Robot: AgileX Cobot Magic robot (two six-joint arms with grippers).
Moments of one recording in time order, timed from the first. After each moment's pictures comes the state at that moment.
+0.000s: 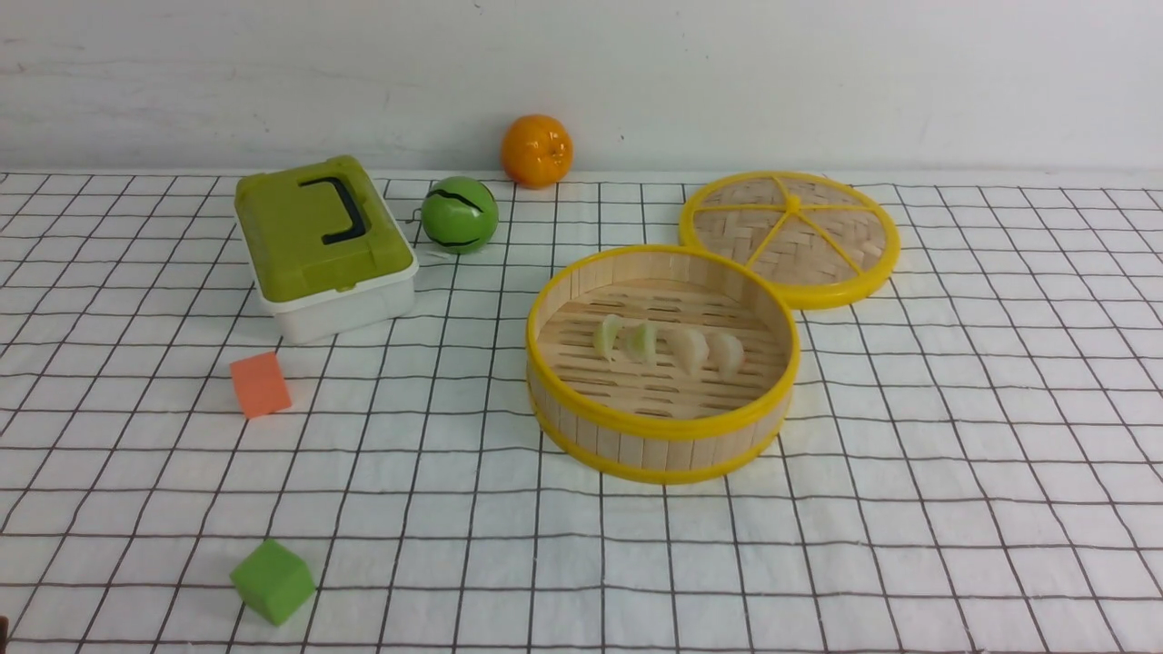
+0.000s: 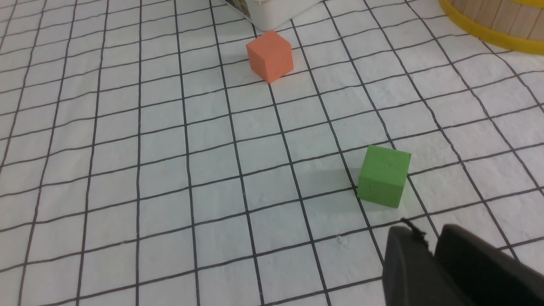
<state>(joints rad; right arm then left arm) 0.13 -0.01 0.02 0.07 0.37 0.09 -0.58 0.30 -0.36 0.55 0.74 -0.51</state>
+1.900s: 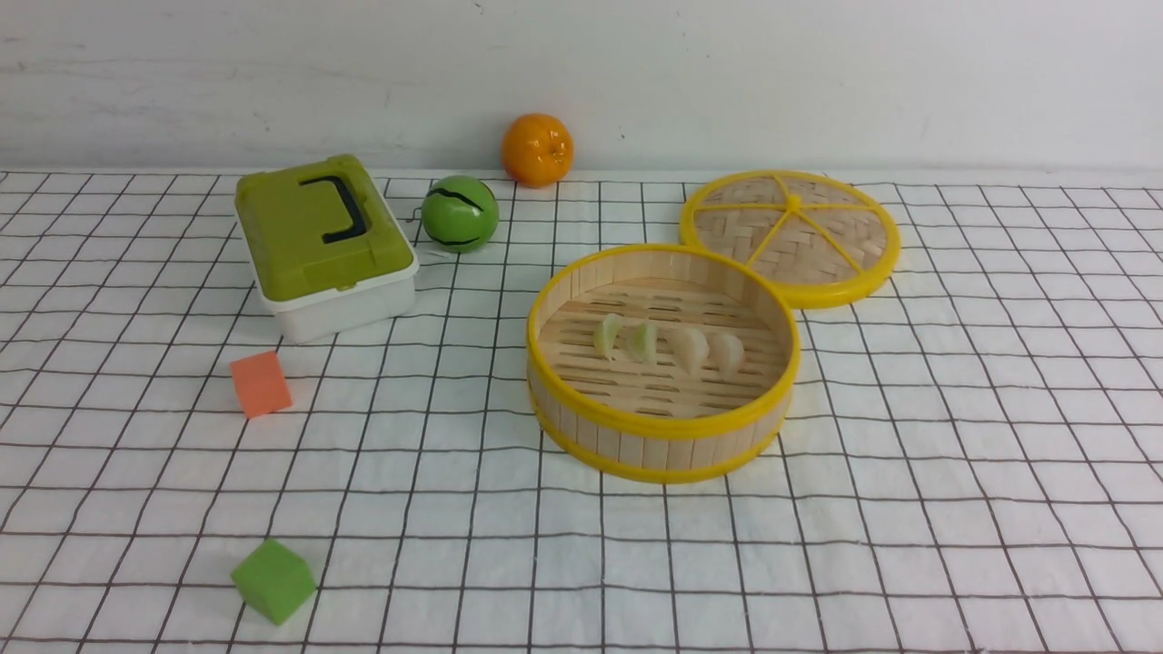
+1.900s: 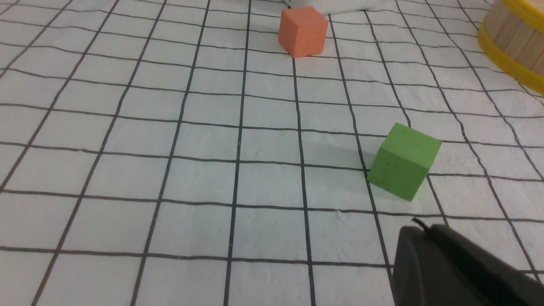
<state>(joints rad) 0.13 -0.01 0.02 0.05 0.40 0.17 -0.06 -0.01 0.03 0.00 0.38 -0.12</state>
